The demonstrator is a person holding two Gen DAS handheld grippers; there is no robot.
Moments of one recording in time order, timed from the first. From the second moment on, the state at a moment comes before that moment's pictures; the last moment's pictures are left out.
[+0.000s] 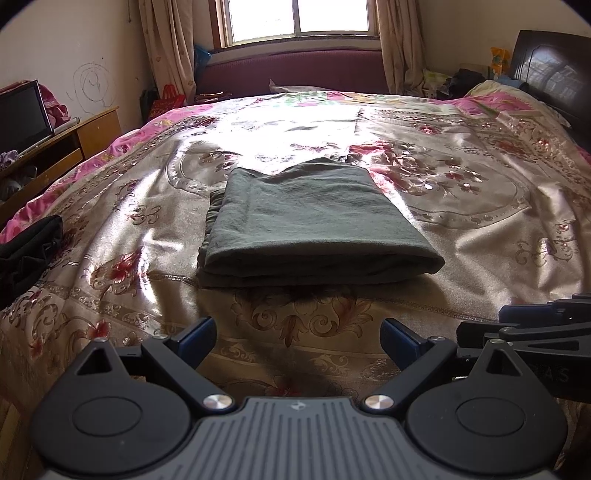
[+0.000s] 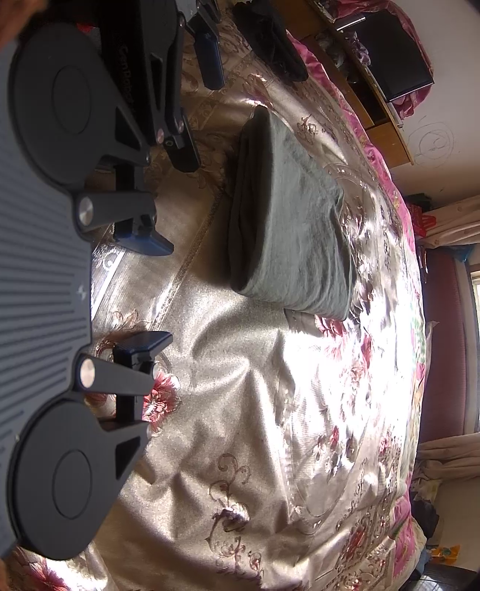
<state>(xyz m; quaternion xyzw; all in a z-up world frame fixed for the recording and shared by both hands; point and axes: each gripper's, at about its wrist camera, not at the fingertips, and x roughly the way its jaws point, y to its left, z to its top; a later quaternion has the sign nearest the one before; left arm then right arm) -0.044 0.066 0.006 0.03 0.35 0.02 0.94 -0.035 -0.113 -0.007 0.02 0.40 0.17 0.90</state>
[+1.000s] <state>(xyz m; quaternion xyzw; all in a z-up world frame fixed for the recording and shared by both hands) -0.048 0.064 0.010 0.04 0.34 0.03 0.94 -0.038 -0.113 -0.007 0.01 0.40 0.17 0.90</state>
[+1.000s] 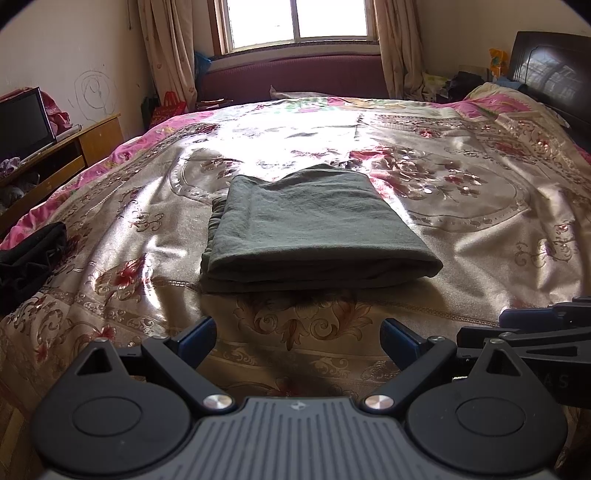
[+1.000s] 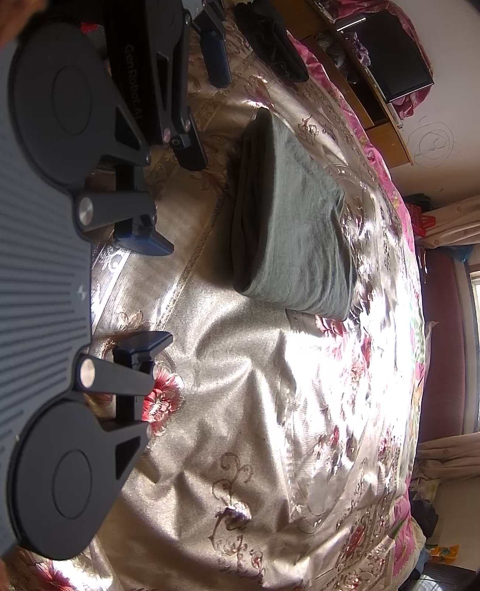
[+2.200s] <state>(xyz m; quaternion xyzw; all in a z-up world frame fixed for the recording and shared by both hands) -0.054 0.062 0.014 0.04 0.33 0.03 0.94 -0.042 -0.112 -0.006 0.01 0.40 0.17 0.90</state>
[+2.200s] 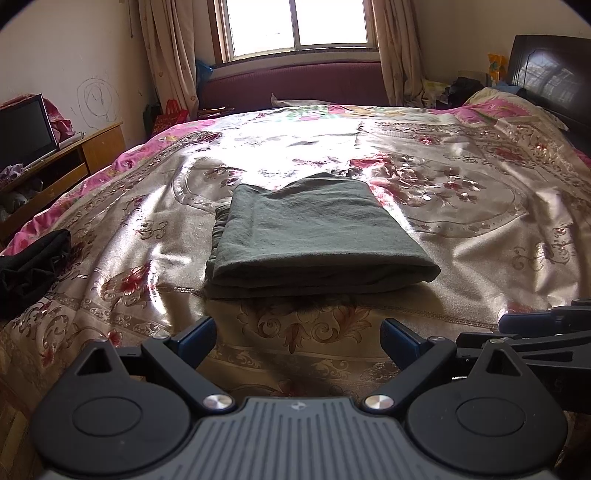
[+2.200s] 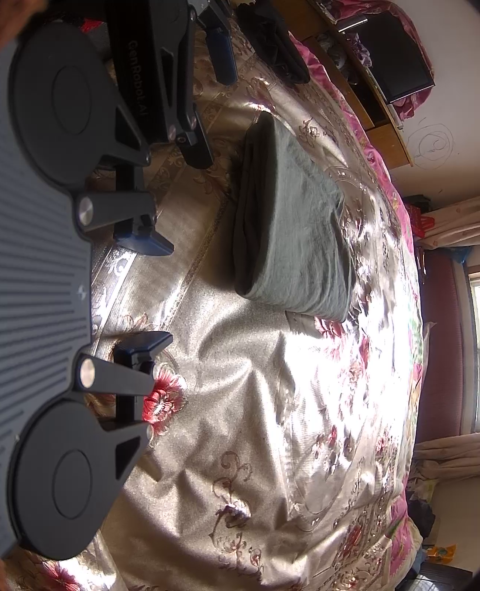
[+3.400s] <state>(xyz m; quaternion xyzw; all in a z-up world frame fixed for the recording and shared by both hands) -0.057 0.060 0.016 0.05 0.31 0.04 0.95 -0.044 -0.110 -0.005 0.01 0.40 0.17 0.90</state>
